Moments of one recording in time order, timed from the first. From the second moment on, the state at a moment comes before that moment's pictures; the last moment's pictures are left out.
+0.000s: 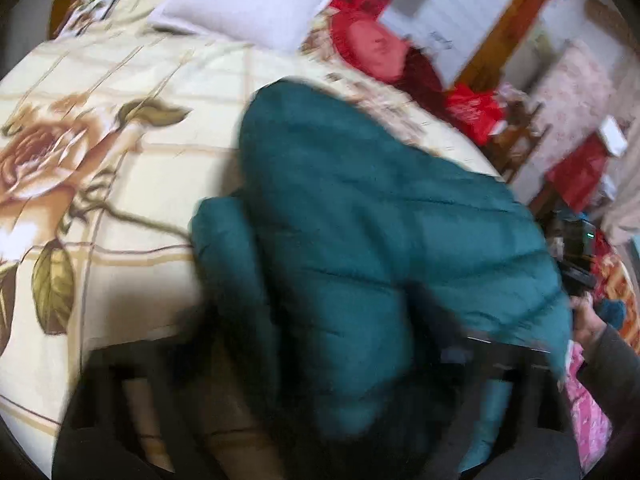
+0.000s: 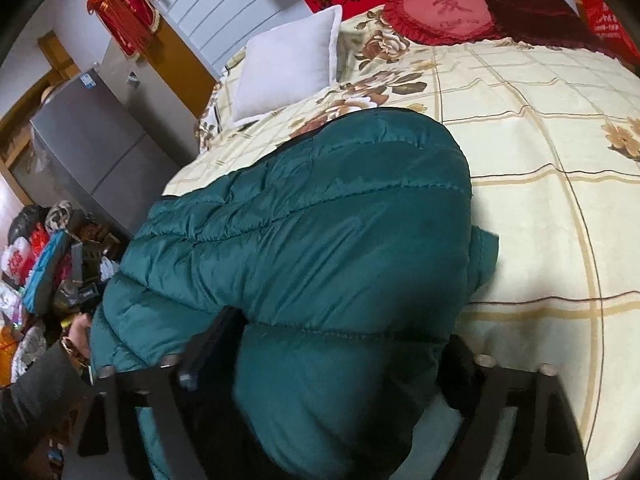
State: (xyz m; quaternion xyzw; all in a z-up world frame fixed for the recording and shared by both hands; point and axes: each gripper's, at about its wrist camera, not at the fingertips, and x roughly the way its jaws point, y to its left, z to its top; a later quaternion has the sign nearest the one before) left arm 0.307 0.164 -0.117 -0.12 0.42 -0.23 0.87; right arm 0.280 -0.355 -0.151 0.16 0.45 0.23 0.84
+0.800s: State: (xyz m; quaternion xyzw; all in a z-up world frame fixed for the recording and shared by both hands) left arm 0.185 0.140 0.019 -0.08 0.30 -0.20 0.93; right arm 0.212 -0.315 0.008 -0.01 0.35 0.16 0.92
